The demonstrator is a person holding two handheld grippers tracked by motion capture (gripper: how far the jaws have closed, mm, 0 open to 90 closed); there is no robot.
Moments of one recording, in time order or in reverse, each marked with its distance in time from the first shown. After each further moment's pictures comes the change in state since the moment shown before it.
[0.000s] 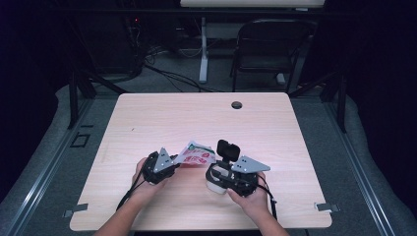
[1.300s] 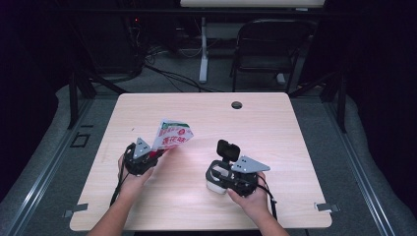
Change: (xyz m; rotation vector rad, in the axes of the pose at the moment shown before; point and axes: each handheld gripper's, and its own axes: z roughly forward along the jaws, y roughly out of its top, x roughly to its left) left arm 0.048 -0.021 -0.025 -0.001 0.171 -0.267; right arm 0.000 -0.001 0.001 0.005 -0.002 0.003
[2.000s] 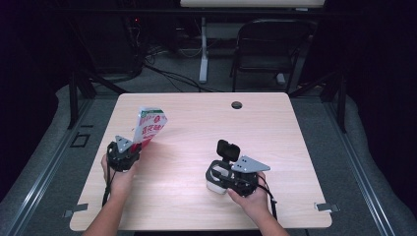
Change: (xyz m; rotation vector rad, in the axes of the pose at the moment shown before) left arm 0.036 -0.016 -0.013 0.059 0.273 -0.163; right arm -0.001 -0.001 0.000 0.003 -0.004 0.007
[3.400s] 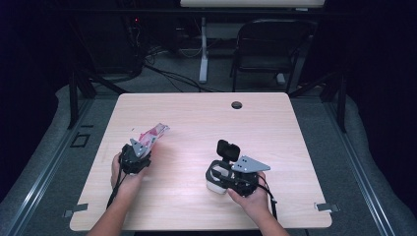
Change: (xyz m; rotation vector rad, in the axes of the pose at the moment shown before) left arm -0.030 -0.003 0.015 0.103 0.024 0.192; right arm -0.001 -0.001 0.000 0.001 0.001 0.005
